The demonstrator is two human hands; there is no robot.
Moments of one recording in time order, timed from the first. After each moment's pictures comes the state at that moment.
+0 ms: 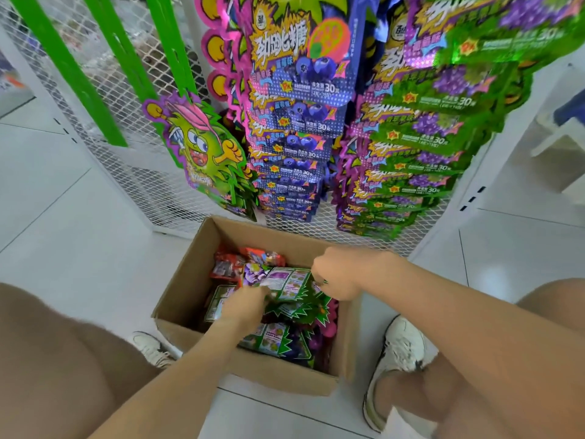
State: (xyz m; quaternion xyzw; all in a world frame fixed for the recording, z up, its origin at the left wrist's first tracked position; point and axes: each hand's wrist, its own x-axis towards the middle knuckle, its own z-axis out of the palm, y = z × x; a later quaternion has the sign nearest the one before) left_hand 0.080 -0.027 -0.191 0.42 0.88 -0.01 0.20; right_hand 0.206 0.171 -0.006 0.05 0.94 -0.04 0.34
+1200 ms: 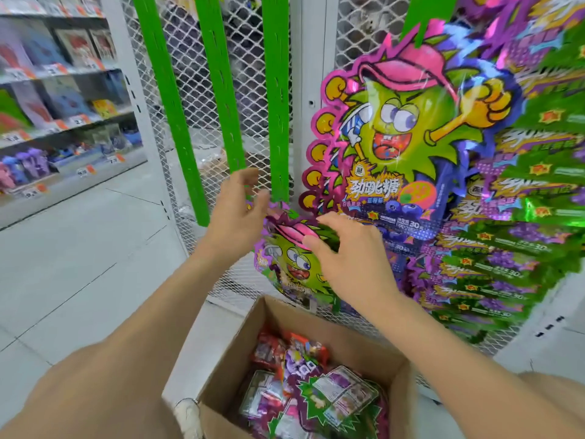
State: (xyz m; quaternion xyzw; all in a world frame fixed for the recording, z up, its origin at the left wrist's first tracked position) left_hand -0.052 -0.025 0.144 0.32 0.80 0.50 -0.05; right_hand 0.110 0.118 0.128 0.14 0.90 -0.27 -0.31
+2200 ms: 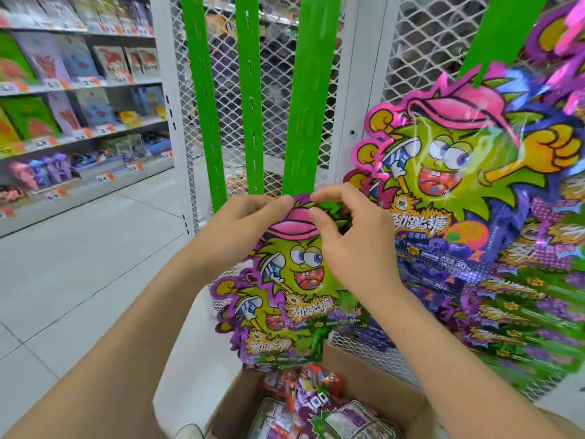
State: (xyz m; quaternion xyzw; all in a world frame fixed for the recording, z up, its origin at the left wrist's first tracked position) left_hand -0.052 -0.074 0.198 0.37 0.76 0.52 0.12; right_hand 0.052 0.090 0.177 0.04 0.82 -0.36 -0.45
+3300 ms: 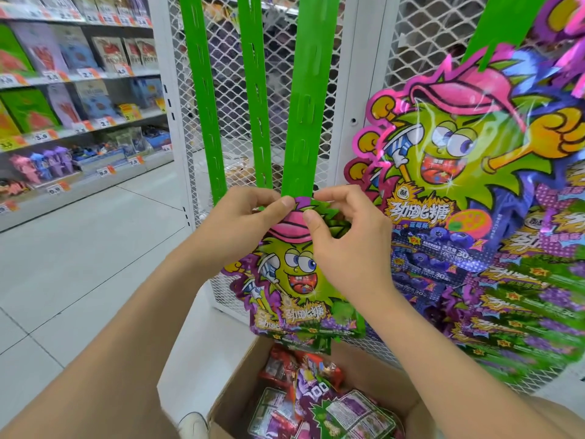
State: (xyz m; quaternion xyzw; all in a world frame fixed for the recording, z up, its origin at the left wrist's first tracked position) left_hand -0.041 -0.072 0.203 0.35 0.79 0.49 0.08; right_hand 0.057 0.076 0.164 0.07 0.79 -0.39 -0.46
